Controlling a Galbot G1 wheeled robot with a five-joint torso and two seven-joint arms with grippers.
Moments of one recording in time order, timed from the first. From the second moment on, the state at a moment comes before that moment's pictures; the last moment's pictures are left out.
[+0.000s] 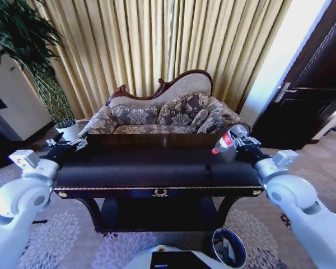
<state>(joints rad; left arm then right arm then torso) 1.43 -0.79 -0.96 -2.27 -0.92 0.37 -0.24 -1.46 0.76 0.83 2.24 0.83 -0.28 0.21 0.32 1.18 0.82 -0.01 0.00</state>
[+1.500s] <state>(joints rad) 1.49 -0.83 -0.98 -2.33 -0.88 0.37 -0.22 -1.56 0.83 0.89 2.33 0.79 -0.27 0.20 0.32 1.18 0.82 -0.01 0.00</state>
